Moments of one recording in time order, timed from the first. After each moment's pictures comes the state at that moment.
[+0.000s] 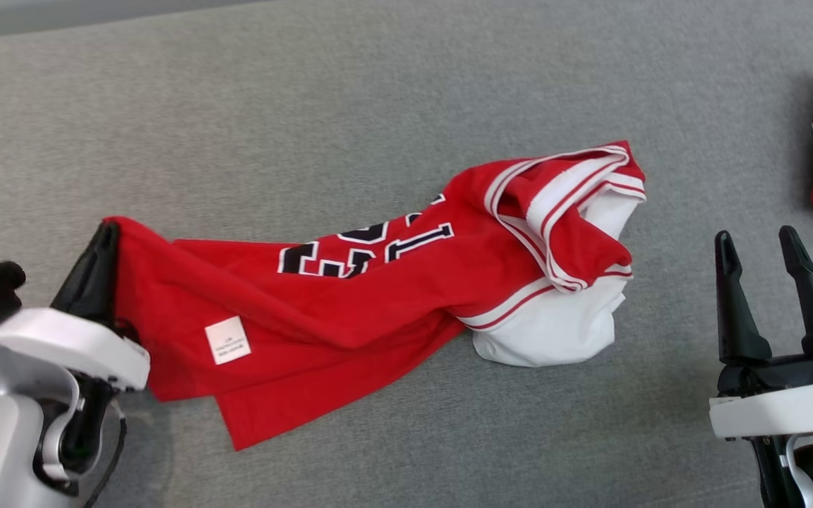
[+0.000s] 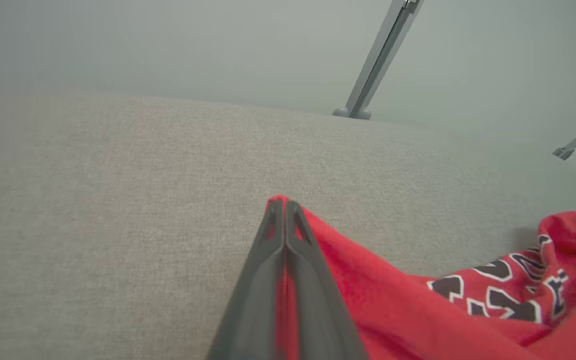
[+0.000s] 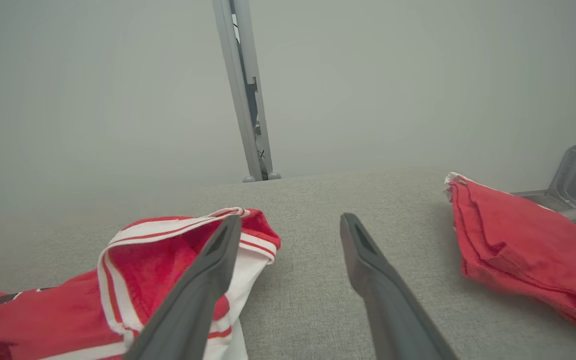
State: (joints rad) left arm -0.26 0.41 -0.19 0.10 -0.69 0.08 0.02; right arm -0.08 -0.05 -0.05 -0.17 0.23 0.13 -0.07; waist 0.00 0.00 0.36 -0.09
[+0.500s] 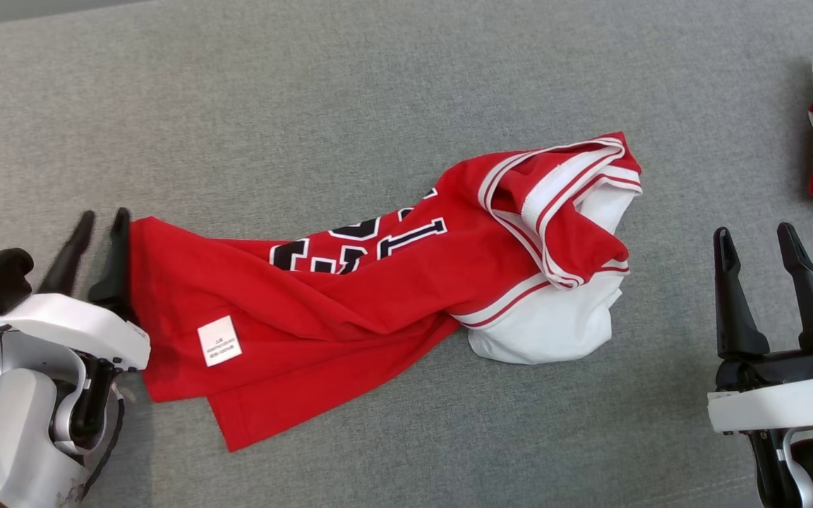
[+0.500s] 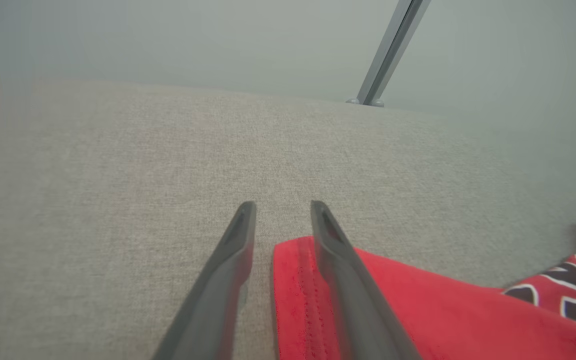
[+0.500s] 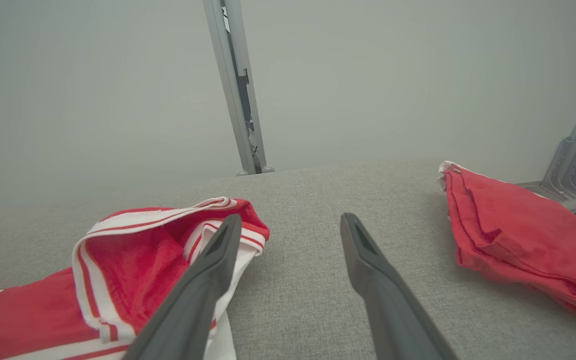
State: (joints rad) left arm -0.41 0.37 -0.23 0.41 -0.67 -0.01 -0.12; right arm -0.10 -0.05 -0.05 -0.12 0.24 0.13 -0.10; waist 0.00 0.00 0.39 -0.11
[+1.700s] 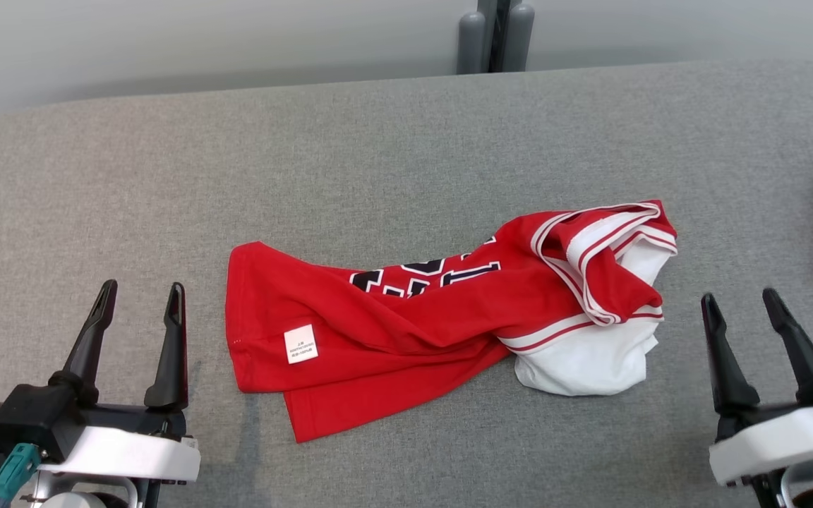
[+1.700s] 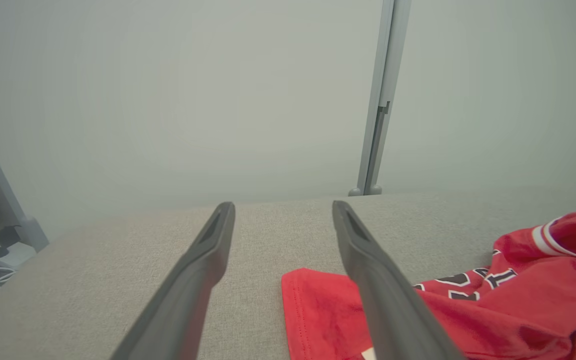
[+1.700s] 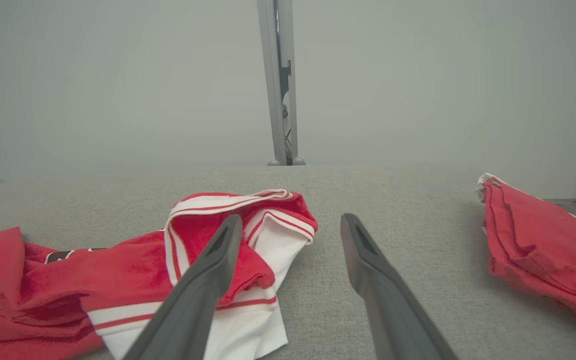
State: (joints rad) left arm -0.03 0.37 -0.23 -0.10 -0.44 0.19 -0.22; right arm -0.01 -0.07 -0.06 -0.11 0.18 0.13 0.01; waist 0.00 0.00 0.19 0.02
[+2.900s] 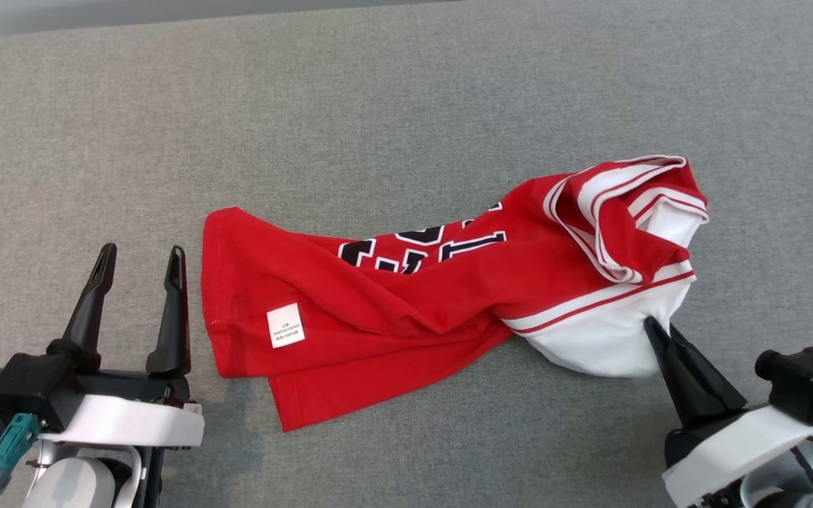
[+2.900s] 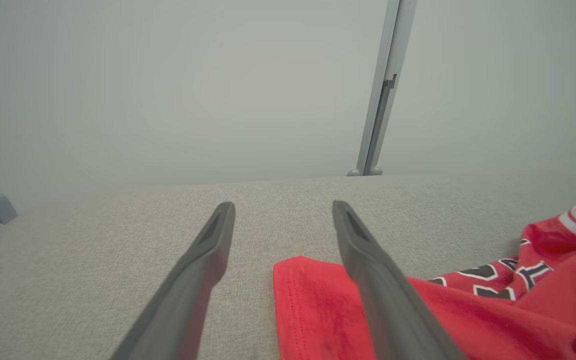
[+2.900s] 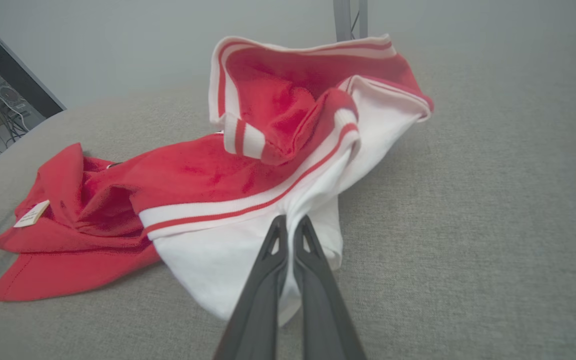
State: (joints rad) left arm -0.12 0.35 -0.24 -0.04 -0.45 0.17 -0.25; right arm 0.00 -0.14 0.11 -0.13 0.34 0.13 0.13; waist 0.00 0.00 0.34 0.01
